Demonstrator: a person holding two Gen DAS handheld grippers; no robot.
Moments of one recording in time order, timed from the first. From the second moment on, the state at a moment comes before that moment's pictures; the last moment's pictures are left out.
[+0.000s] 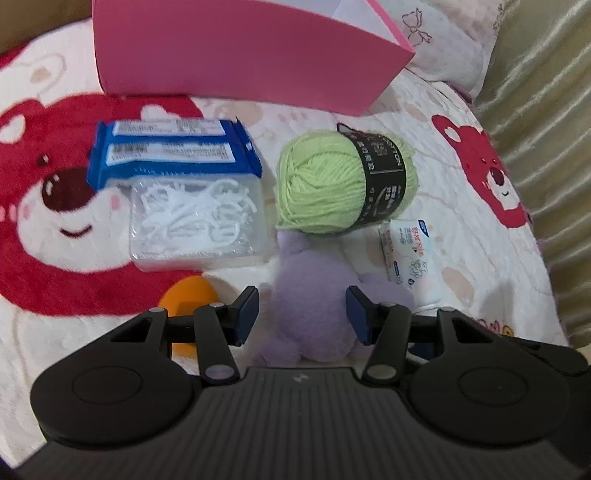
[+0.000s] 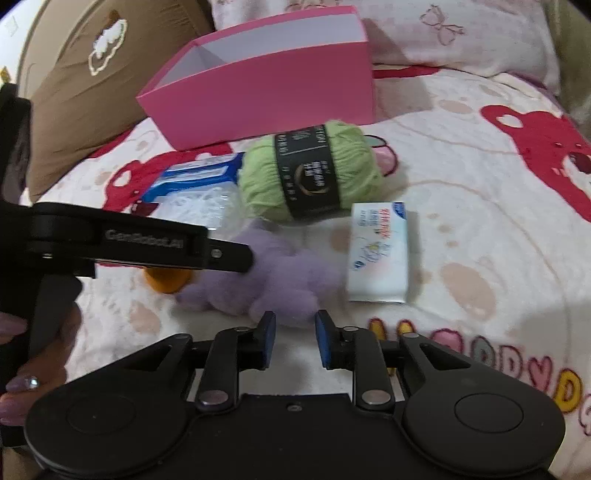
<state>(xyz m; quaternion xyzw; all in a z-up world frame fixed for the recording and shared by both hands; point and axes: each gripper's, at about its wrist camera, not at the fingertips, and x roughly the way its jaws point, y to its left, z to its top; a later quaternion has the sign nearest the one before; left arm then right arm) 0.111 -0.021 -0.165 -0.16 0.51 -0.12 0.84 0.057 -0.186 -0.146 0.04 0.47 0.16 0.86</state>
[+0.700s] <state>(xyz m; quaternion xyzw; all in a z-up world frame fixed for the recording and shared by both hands) 0.109 -0.032 -0.175 -0.16 0.52 -0.14 0.83 0.069 -0.175 -0.161 0.02 0.46 0.20 0.86</state>
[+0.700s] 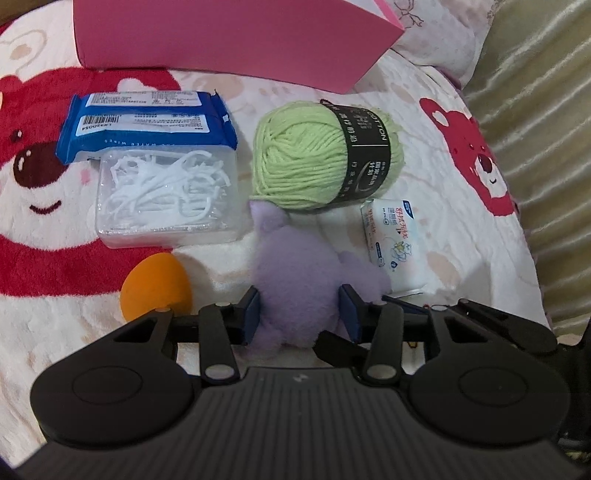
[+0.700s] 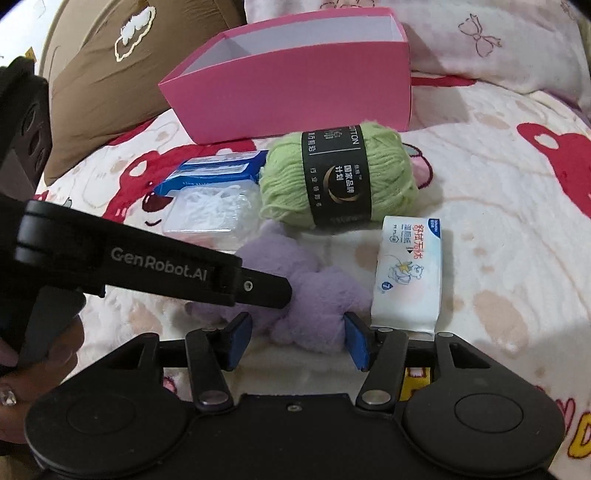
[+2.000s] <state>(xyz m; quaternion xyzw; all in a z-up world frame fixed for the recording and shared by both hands) 0.079 -0.026 -0.054 -0.12 0.46 -0.16 0.87 0.047 -0.155 -0.062 -0.04 0.37 0.25 0.89</state>
